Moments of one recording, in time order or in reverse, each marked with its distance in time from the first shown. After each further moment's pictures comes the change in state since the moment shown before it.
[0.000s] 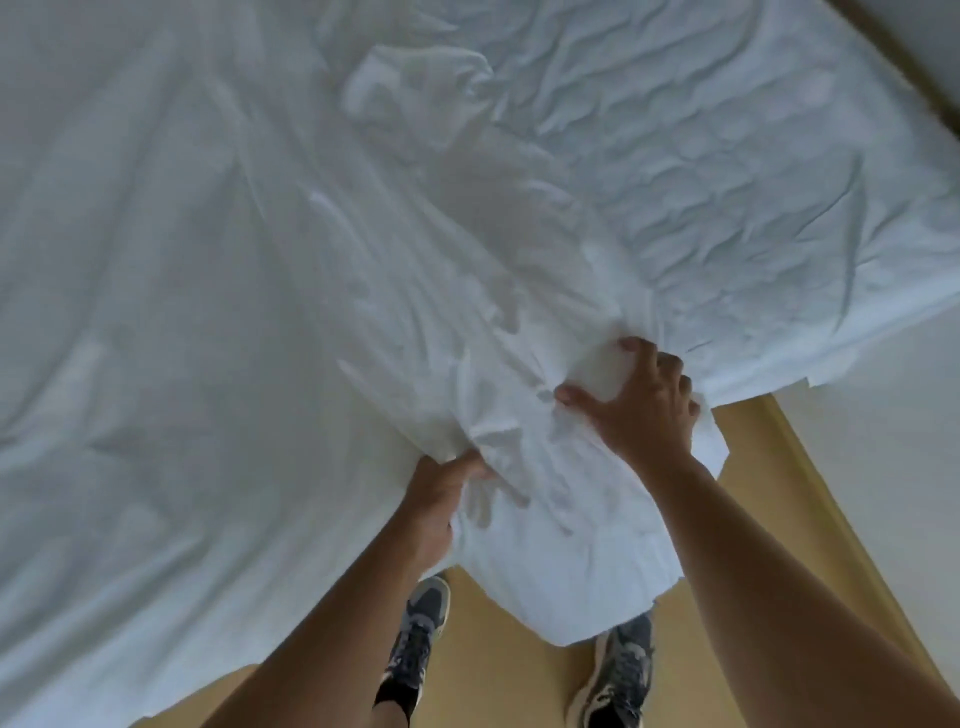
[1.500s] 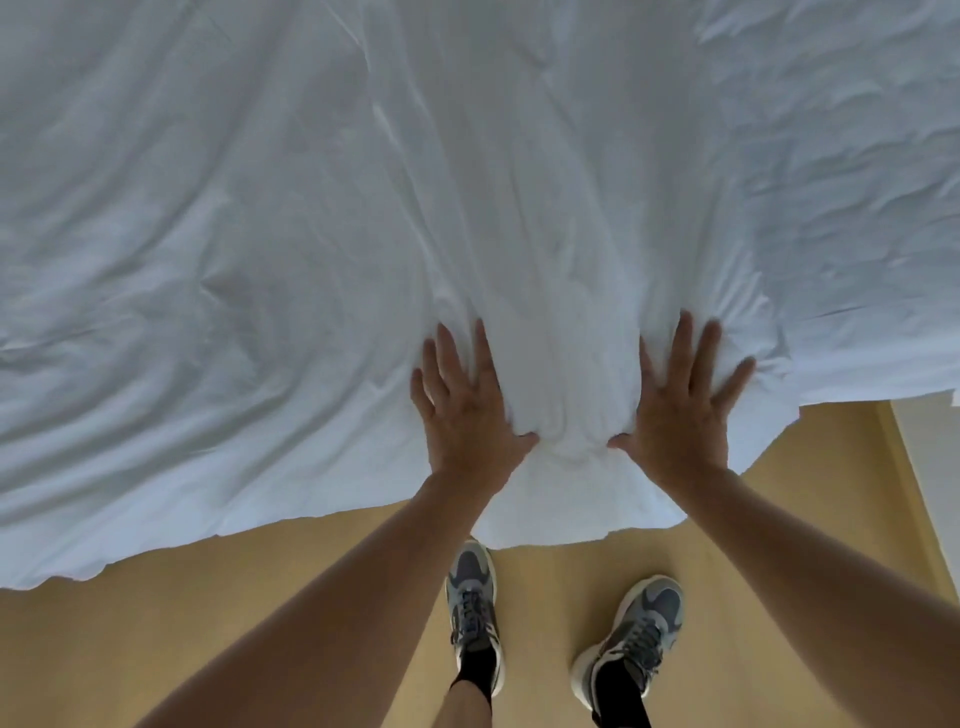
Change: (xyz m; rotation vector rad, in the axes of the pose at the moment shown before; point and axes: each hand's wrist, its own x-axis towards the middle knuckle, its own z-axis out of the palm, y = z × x) left_hand -0.017 -0.053 -0.020 1.363 0.741 0.444; right_hand -0.035 0.051 0.081 -0.631 -0.155 -0.663
